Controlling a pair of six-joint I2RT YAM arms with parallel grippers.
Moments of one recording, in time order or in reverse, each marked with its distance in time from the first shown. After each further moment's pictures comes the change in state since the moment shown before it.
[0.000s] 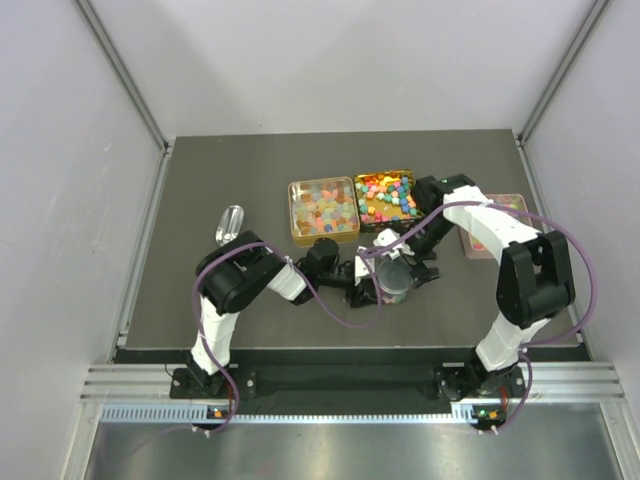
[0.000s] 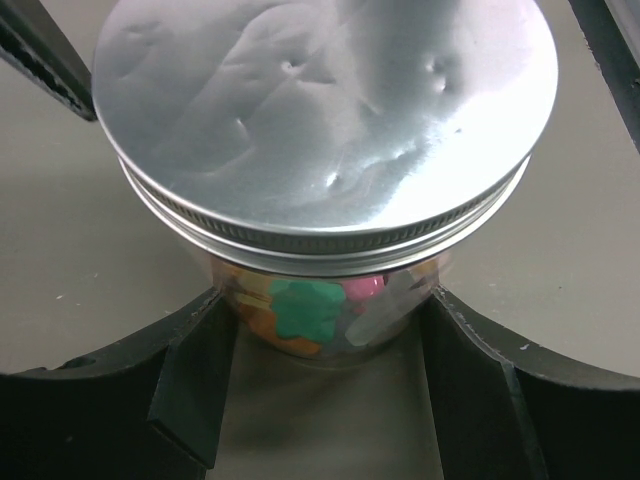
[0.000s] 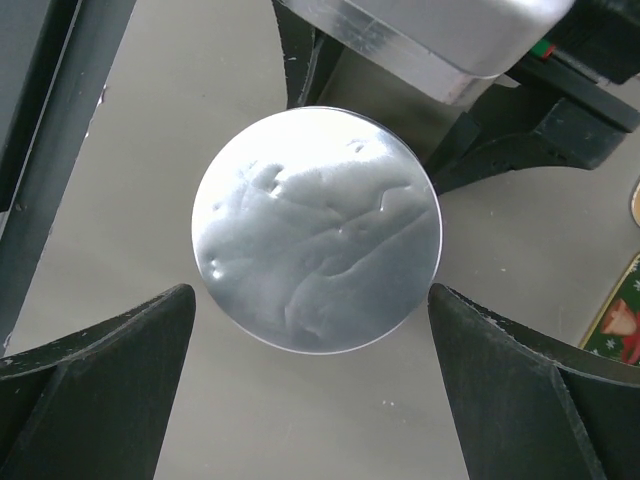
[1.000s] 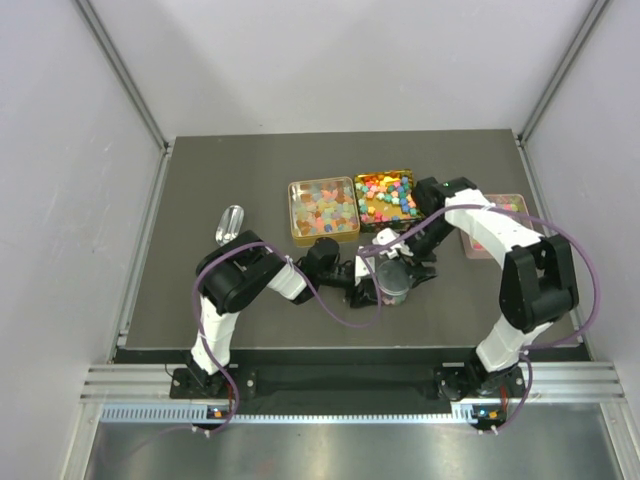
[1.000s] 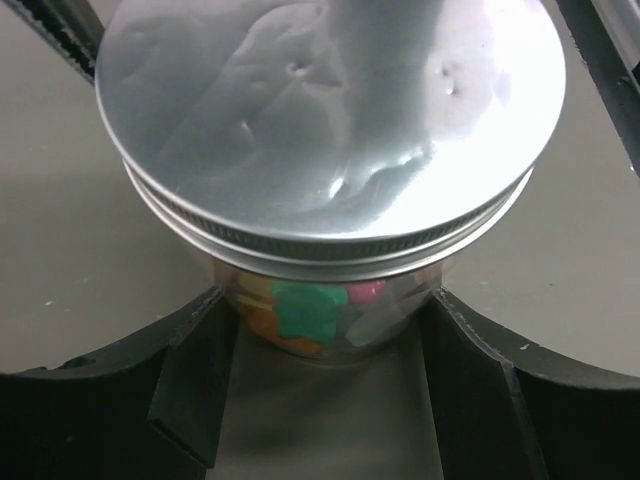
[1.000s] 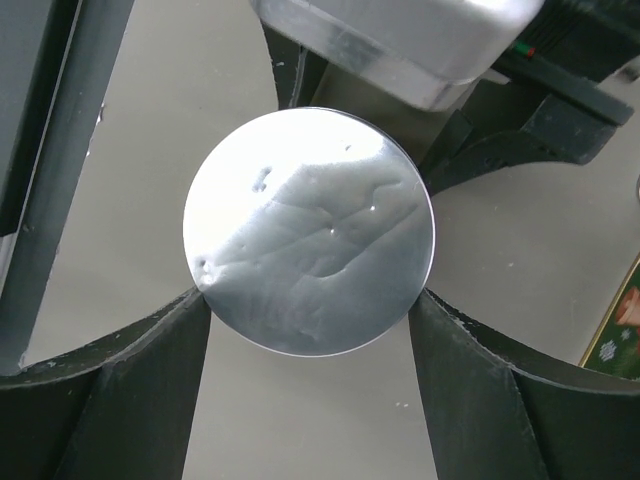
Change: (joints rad) left arm 0.002 0.002 0.008 -0.016 0.017 0.003; right arm 0.008 -0.012 -0.026 0.034 -0.007 0.076
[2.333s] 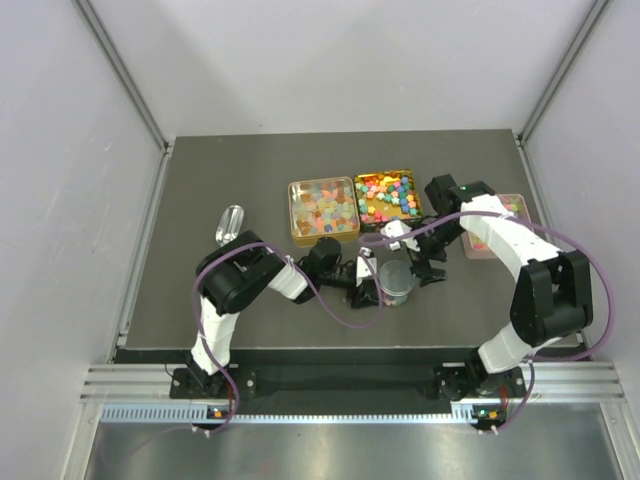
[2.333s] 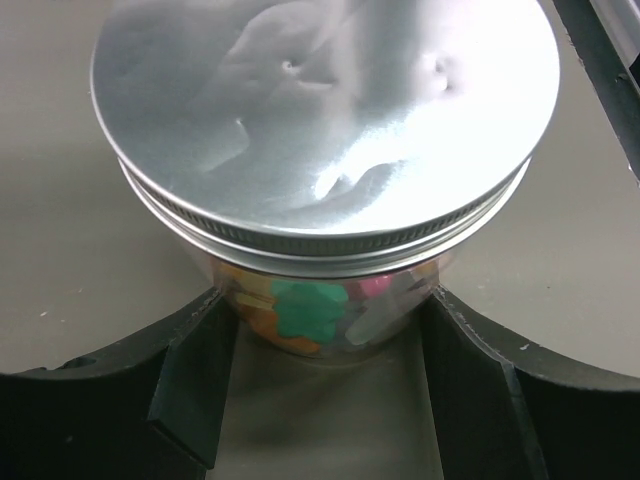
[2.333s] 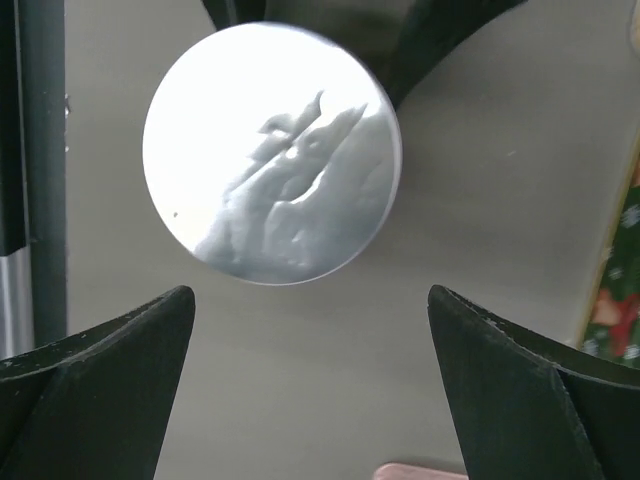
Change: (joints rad) left arm -0.008 -0.002 0.011 -0.031 0.006 0.024; right arm -0.066 -0.124 -0.090 0.104 0.087 0.243
